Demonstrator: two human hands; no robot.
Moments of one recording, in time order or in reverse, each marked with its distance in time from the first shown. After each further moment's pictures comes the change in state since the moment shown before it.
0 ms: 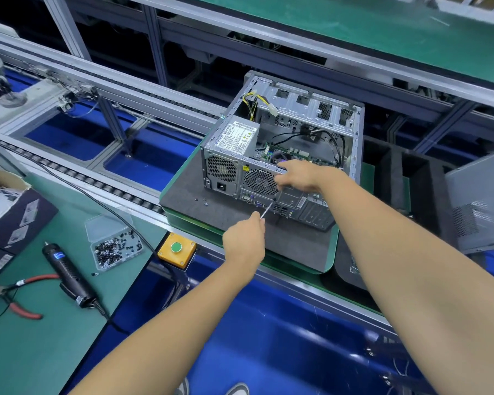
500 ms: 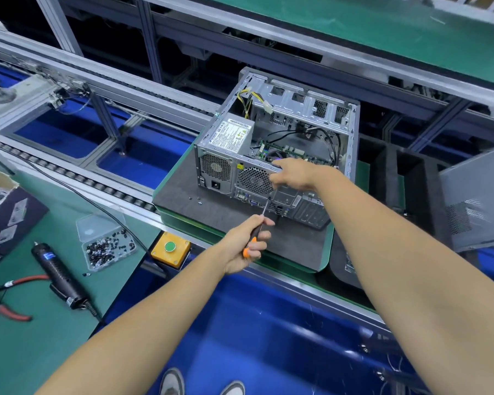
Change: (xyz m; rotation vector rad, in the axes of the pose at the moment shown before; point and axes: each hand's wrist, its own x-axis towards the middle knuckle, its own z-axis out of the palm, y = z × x) left_hand 0.011 -0.017 -0.004 -1.687 -0.860 -0.350; right_hand 0.000 0.000 -0.001 0.021 -0.020 -0.006
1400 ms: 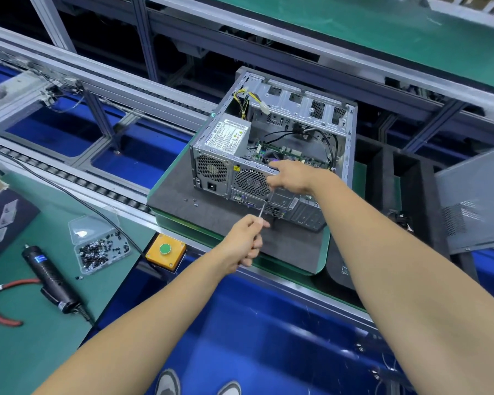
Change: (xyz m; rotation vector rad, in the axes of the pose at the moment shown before) left_hand -0.002 0.000 0.011 0.463 0.220 0.128; right_hand 0.005 0.003 0.005 0.010 0.036 0.002
